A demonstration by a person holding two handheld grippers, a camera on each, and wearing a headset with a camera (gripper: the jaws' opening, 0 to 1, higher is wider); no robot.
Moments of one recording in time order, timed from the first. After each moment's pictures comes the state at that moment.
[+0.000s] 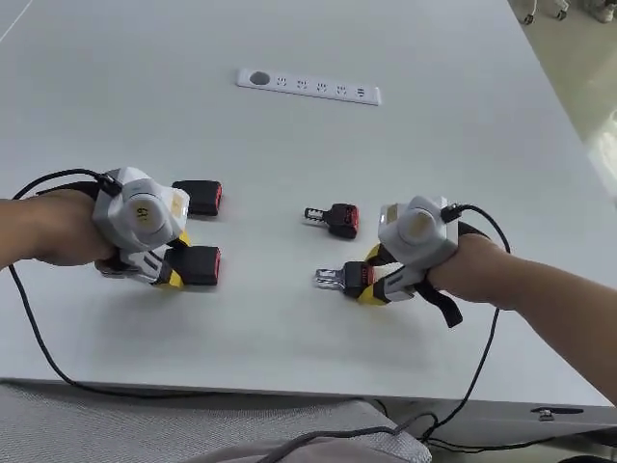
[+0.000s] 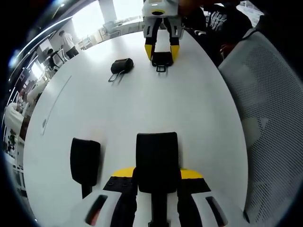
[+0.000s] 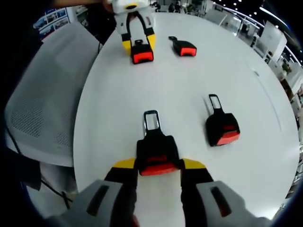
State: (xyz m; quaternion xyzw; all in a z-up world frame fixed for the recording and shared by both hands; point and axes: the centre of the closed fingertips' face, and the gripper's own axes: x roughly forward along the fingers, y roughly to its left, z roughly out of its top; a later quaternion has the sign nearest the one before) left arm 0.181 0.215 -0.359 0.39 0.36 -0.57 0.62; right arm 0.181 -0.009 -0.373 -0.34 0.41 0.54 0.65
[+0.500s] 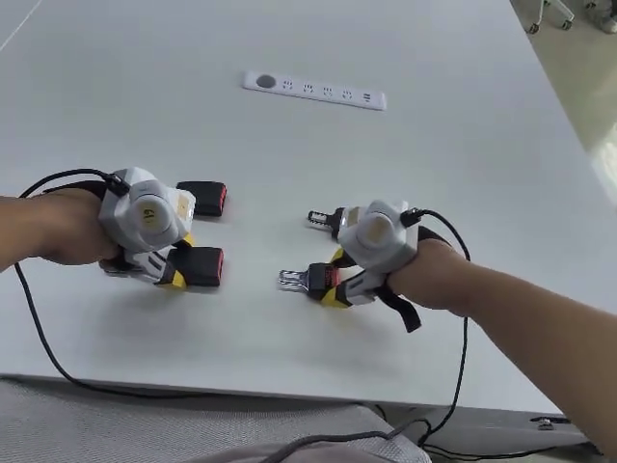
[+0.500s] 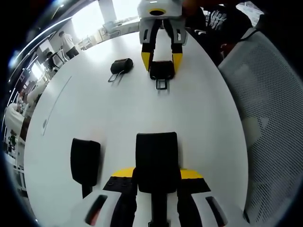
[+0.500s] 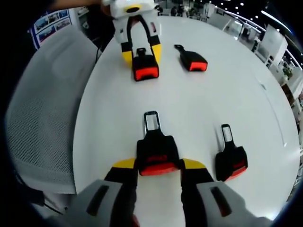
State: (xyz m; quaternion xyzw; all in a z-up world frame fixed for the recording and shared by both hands) left arm 0.180 0.215 -0.358 0.39 0.36 -0.57 0.62; right arm 0.186 0.045 -0.375 -0.33 0.40 0.55 0.65
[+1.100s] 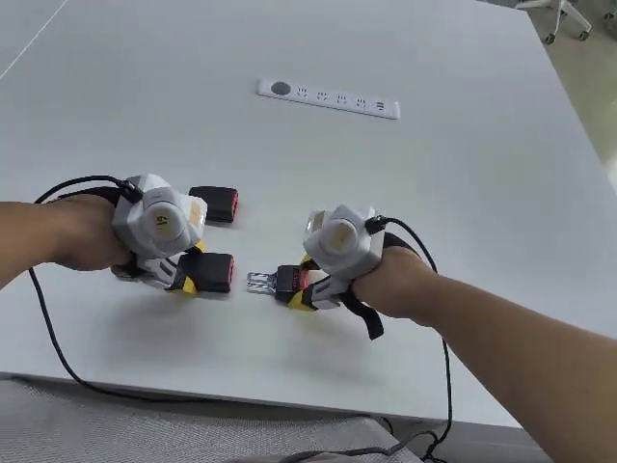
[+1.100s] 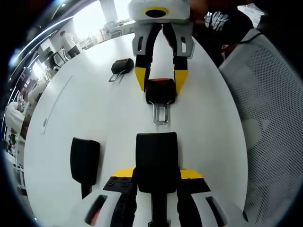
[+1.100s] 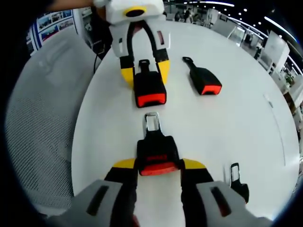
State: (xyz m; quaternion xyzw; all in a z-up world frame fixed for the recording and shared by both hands) left arm 0.180 0.215 -0.358 0.39 0.36 -0.57 0.63; right arm 0.188 0.107 -0.375 -0.34 0.37 0.57 0.65
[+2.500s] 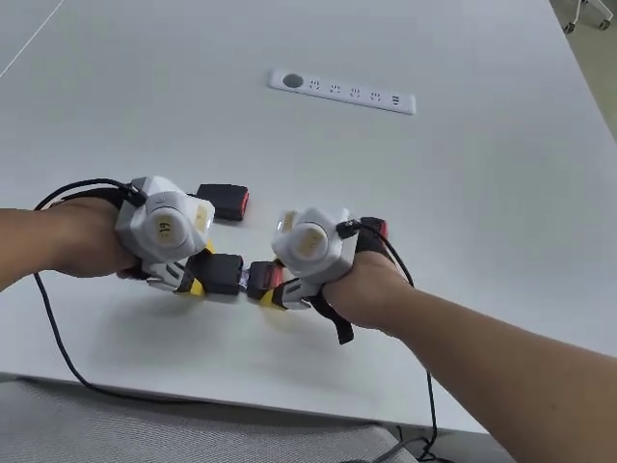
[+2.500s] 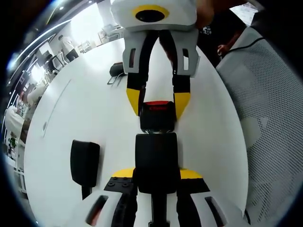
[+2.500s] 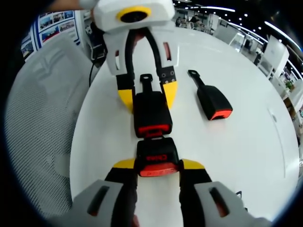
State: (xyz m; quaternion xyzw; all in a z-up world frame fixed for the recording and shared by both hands) left arm 0.182 0.214 -0.360 0.39 0.35 -0.58 0.63; right arm 0.192 0.156 -0.374 -0.33 0.35 0.58 0.66
